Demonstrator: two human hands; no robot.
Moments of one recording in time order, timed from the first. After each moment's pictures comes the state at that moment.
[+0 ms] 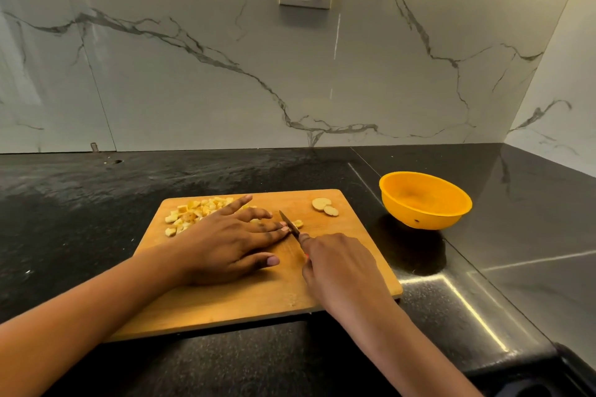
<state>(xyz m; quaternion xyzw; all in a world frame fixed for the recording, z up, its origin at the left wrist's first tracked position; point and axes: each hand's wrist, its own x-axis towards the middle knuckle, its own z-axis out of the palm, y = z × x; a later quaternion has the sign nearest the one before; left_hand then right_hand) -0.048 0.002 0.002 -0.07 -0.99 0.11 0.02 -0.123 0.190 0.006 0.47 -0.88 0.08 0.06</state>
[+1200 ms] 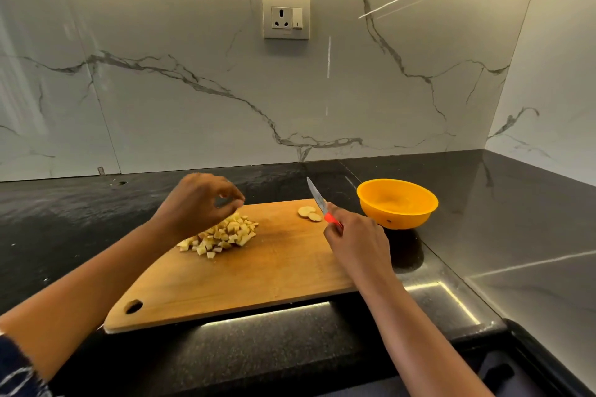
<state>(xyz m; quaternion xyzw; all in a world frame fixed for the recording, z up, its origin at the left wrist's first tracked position) -0.049 -0.025 0.034 0.02 -0.95 0.00 0.32 -0.176 0.215 -0.005 0.34 -0.87 0.32 0.17</state>
